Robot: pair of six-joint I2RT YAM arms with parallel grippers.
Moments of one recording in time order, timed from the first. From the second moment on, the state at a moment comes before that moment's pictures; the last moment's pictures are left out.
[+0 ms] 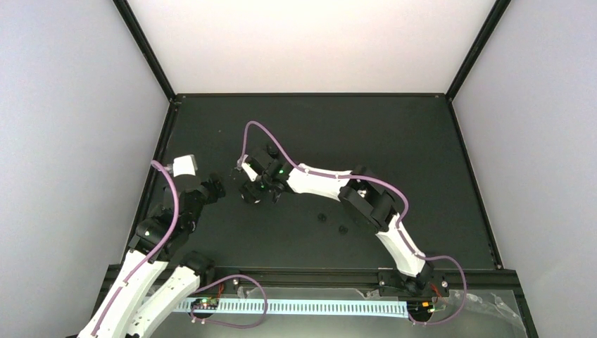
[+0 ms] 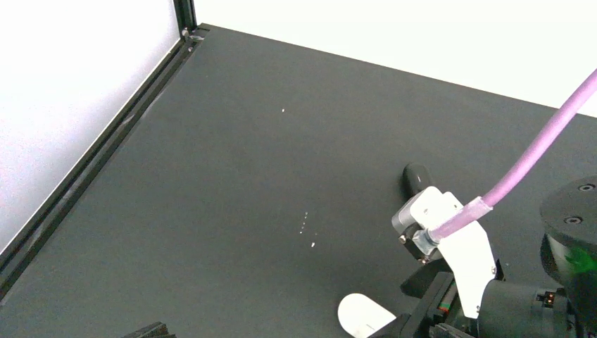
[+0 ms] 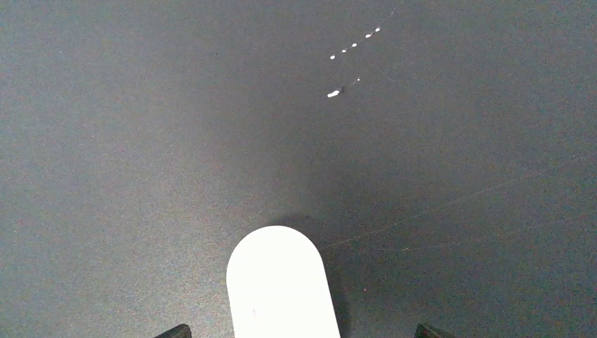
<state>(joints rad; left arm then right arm) -0.42 0.54 0.77 -0.76 -0.49 -0.46 1.00 2.24 1.69 -0.30 -0.11 0.15</state>
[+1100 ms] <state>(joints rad) -0.42 0.54 0.77 -0.76 -0.47 -0.45 1.07 2.25 1.64 -0.30 0.09 0.12</state>
